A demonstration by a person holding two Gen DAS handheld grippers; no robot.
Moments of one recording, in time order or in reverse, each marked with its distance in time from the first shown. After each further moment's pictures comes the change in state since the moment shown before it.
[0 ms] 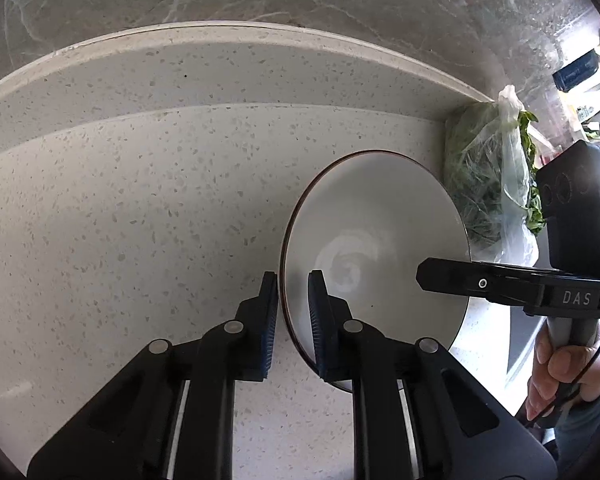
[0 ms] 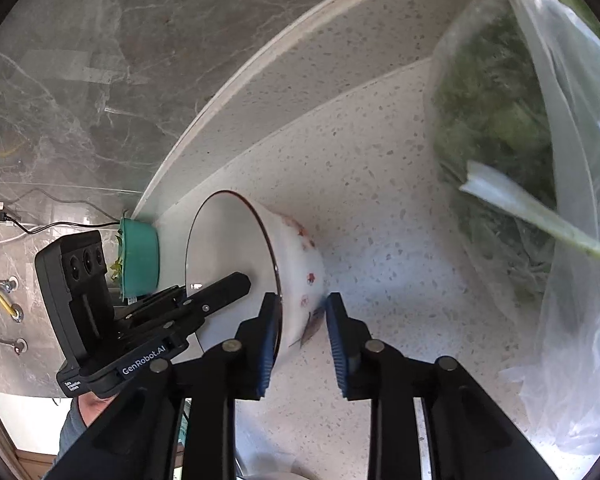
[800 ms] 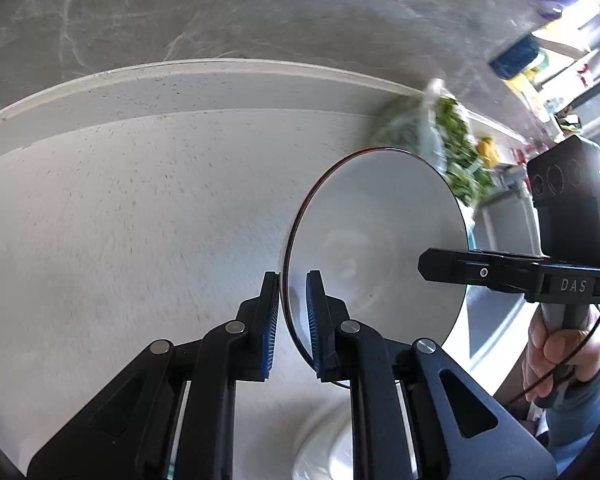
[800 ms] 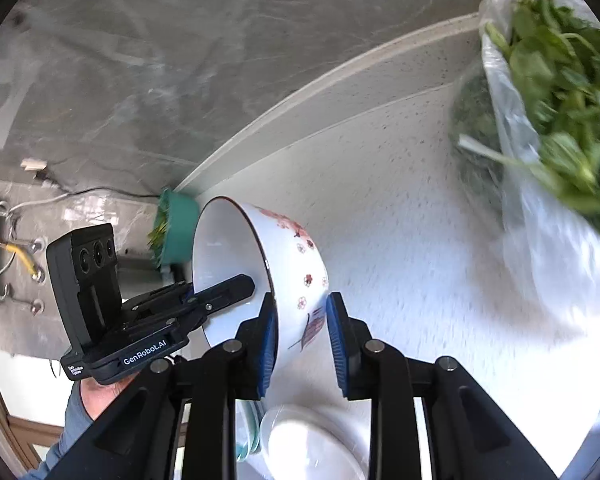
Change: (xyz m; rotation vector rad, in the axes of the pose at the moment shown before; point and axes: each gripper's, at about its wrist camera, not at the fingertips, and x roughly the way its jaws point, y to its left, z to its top) left arm -0.095 -0.051 -0.059 0.012 -0.044 -0.019; right arm -0.067 0.041 -0.048 -0.096 -0.005 0.058
